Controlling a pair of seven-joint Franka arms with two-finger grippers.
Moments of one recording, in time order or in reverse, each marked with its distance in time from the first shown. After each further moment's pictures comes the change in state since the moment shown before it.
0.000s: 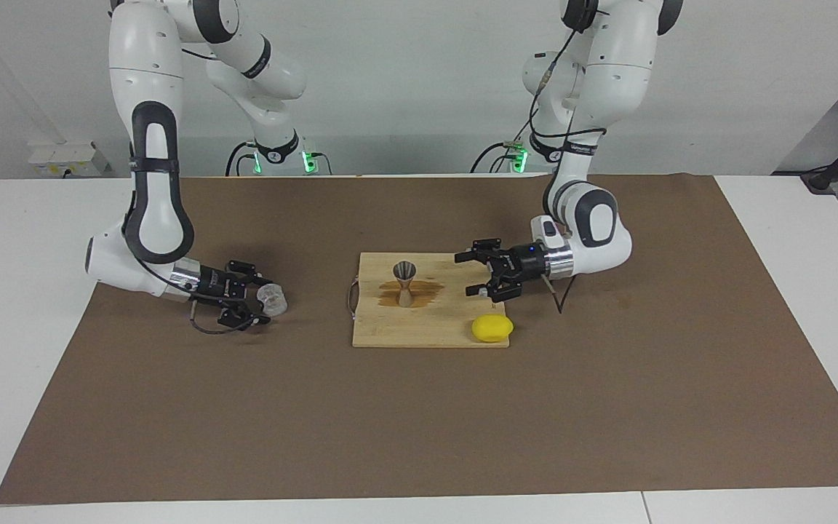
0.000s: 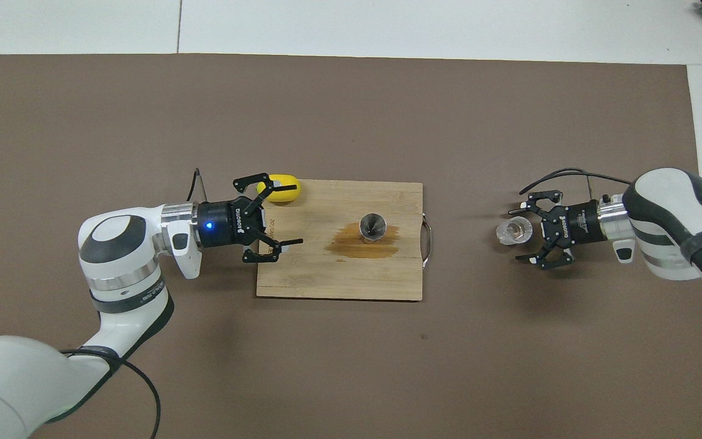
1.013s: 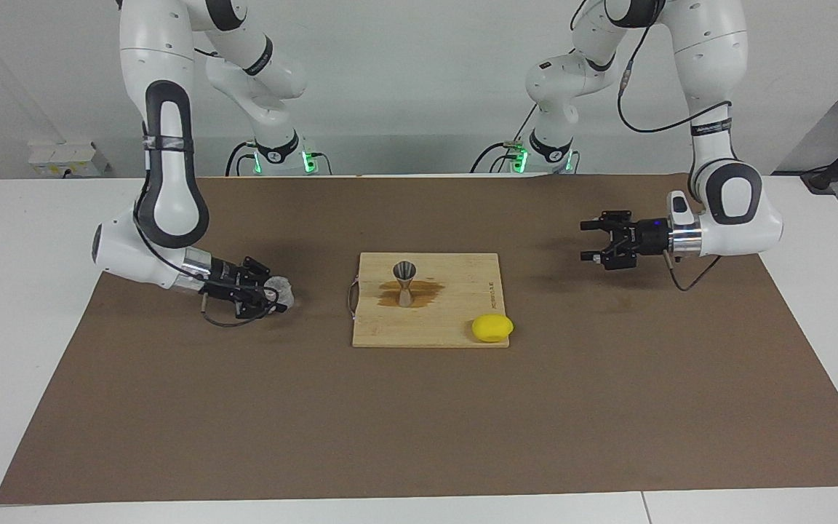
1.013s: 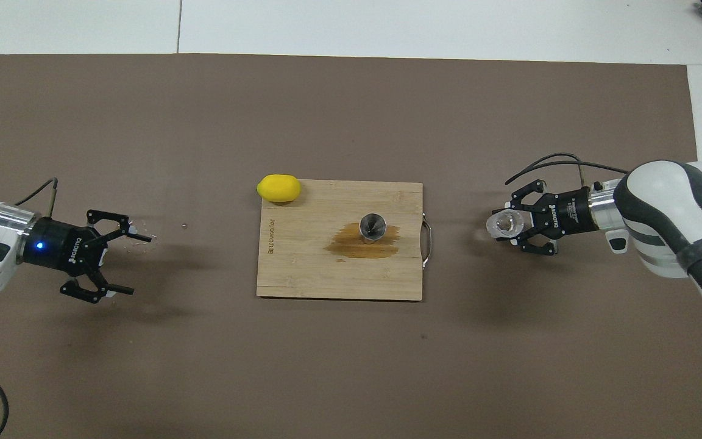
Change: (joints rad) left arm 0.463 -0.034 0.013 0.164 0.895 -0.345 -0.101; right arm 0.095 -0.108 0.007 0.012 0.005 0.013 0.105
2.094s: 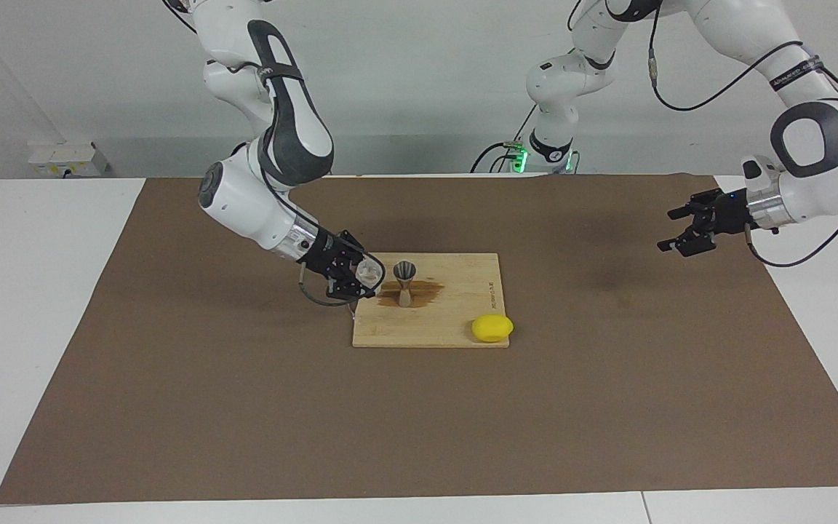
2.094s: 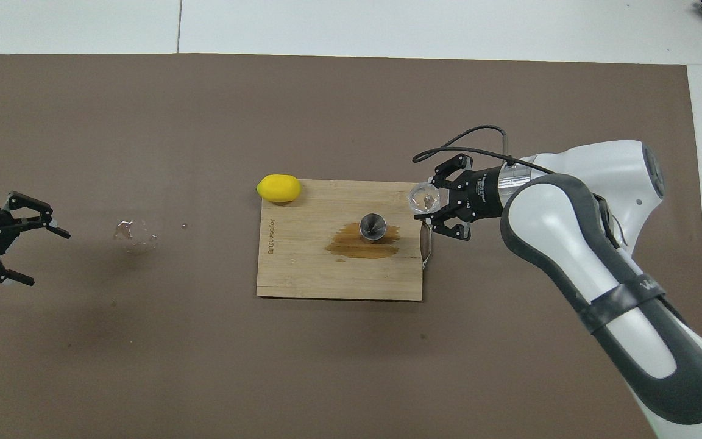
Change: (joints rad) left arm -0.020 -0.069 -0.014 0.338 0.489 -0.012 -0.153; right arm 0.373 -0.089 0.003 0.071 -0.084 0.262 0.562
